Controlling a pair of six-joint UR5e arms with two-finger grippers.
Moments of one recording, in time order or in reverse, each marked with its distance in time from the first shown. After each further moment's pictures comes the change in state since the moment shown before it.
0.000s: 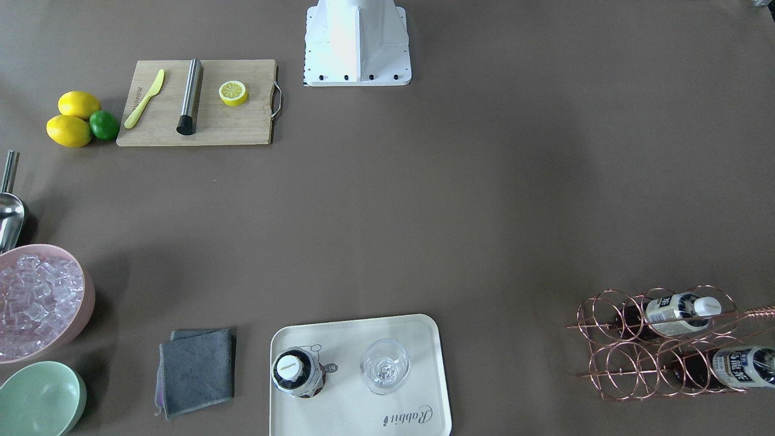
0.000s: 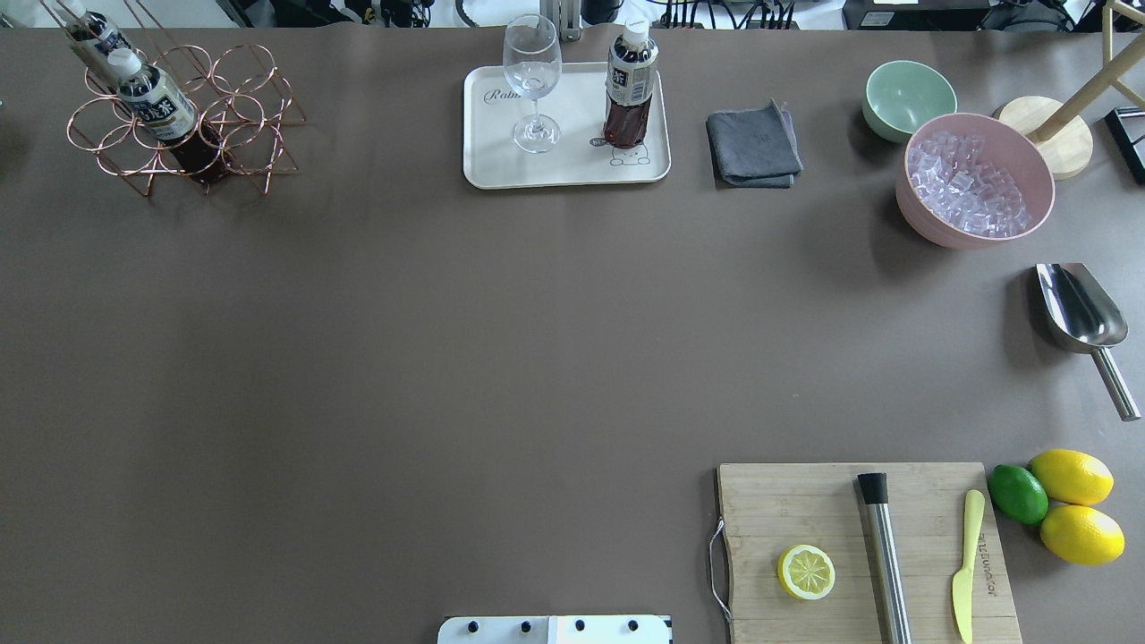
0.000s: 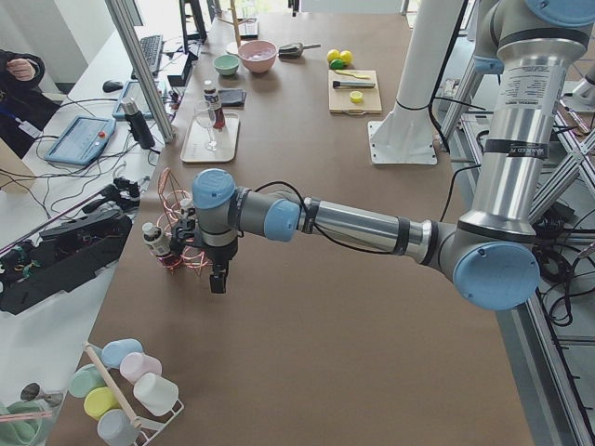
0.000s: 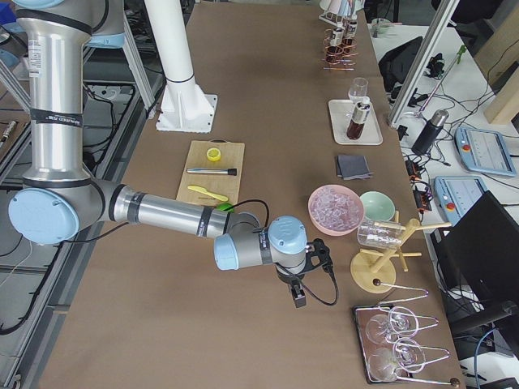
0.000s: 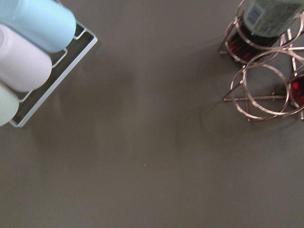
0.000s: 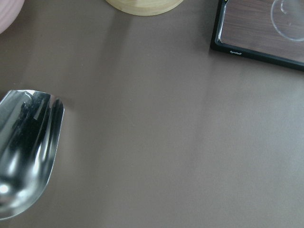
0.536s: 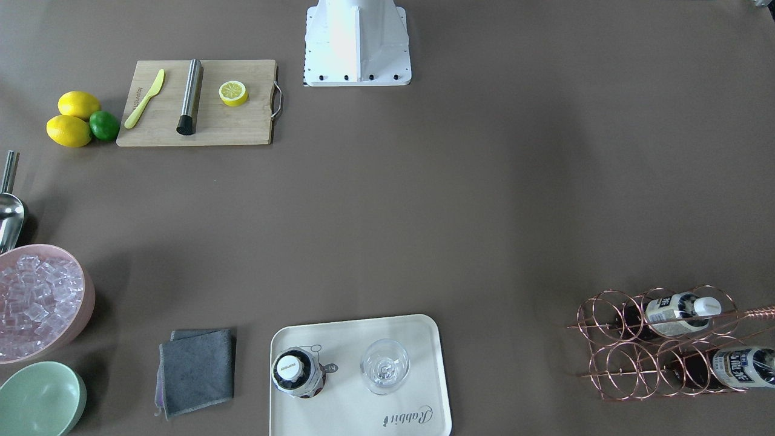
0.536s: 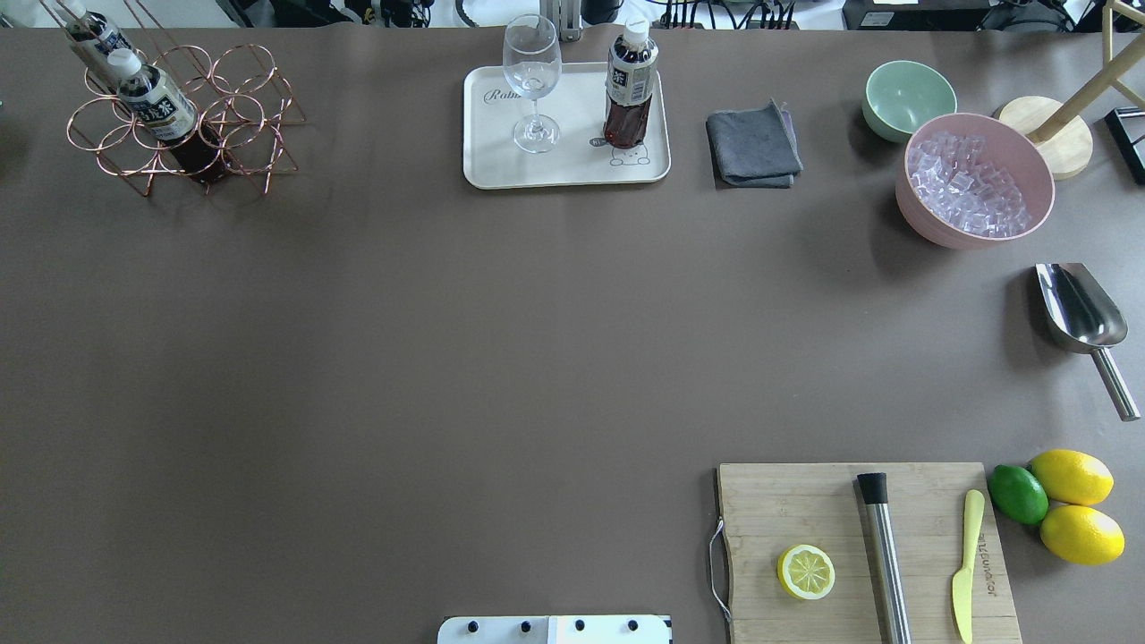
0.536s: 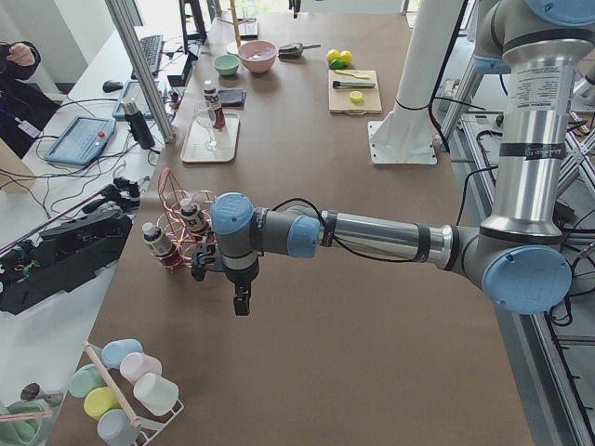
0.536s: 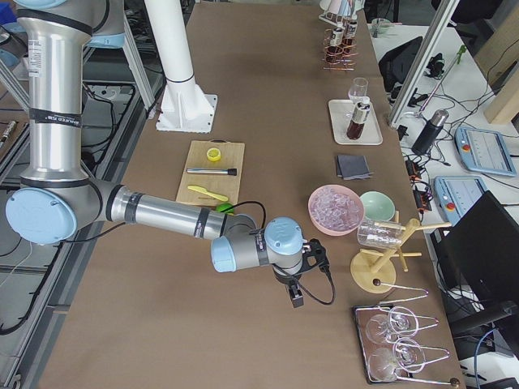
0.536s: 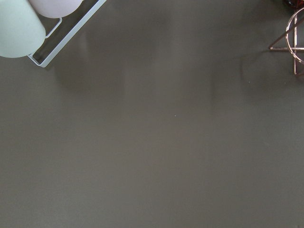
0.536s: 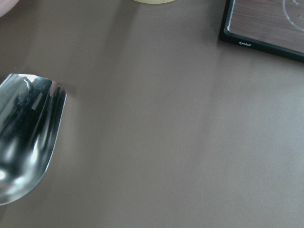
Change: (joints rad) left arm -0.011 0.096 -0.026 0.031 0.000 0.049; right arm -0.016 -0.022 -0.003 0.043 -0.003 0.002
